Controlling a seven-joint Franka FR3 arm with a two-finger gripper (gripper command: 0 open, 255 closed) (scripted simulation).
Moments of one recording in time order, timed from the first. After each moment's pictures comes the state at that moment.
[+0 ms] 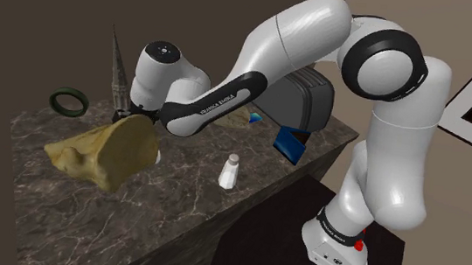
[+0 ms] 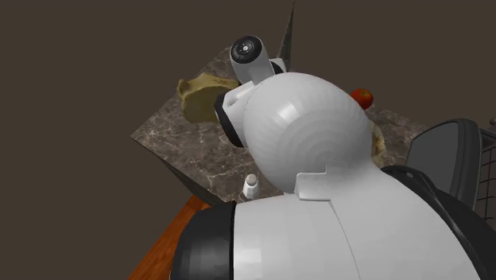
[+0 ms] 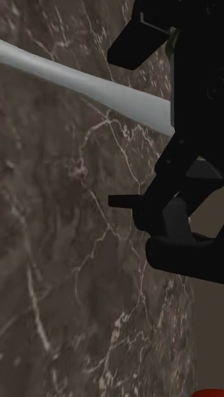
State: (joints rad) arm 0.52 0.38 -0.10 -1.94 -0.39 2.68 0.93
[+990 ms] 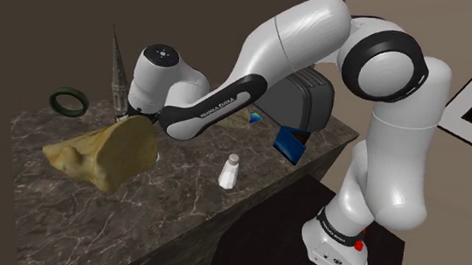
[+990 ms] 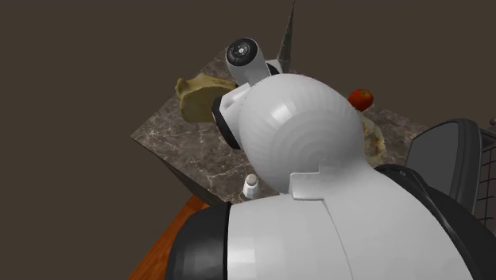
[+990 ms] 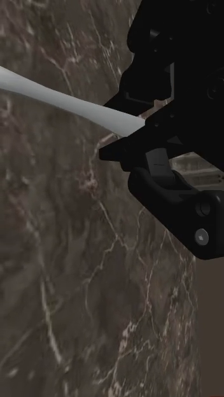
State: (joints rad) arm 0.54 0.38 -0.10 -1.94 -0.39 2.69 0.94
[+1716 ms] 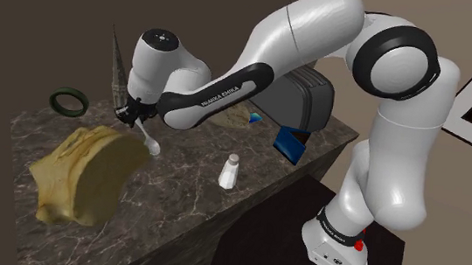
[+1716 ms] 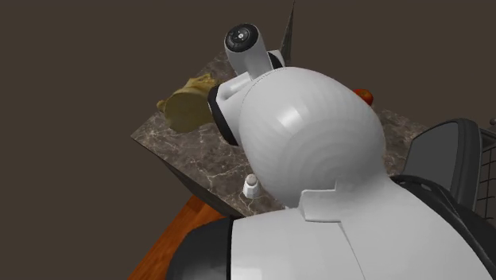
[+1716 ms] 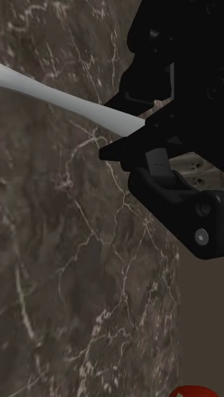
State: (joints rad) arm 0.53 0.33 -0.08 -1.92 -0.36 2.61 0.89
